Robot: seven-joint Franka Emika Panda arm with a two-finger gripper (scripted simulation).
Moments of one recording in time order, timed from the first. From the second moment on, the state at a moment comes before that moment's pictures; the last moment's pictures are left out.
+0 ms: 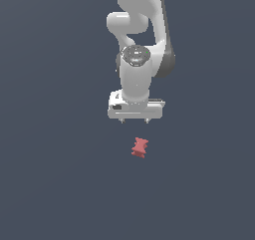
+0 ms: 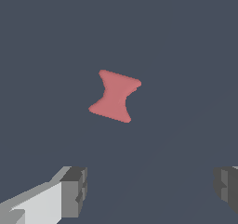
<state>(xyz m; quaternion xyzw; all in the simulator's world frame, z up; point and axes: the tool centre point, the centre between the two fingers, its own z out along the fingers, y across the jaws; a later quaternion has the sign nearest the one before) -0.003 0.030 0.165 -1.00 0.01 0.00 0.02</state>
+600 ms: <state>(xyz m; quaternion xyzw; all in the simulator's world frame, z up) 0.014 0.036 0.149 -1.00 0.05 0.00 0.01</state>
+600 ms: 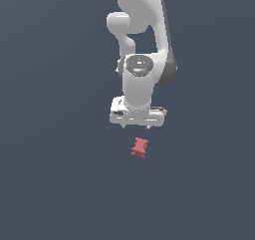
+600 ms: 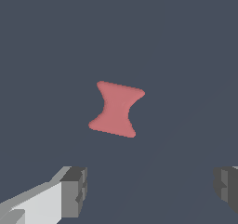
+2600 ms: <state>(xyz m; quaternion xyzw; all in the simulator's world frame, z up) 0.056 0.058 0.041 -0.99 0.15 0.00 0.00</state>
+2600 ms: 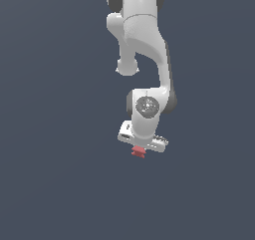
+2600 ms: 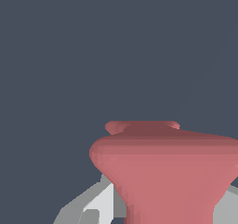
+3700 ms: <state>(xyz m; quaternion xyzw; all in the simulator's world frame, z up) 0.041 0.025 0.061 -0.99 0.15 0.00 0.00</state>
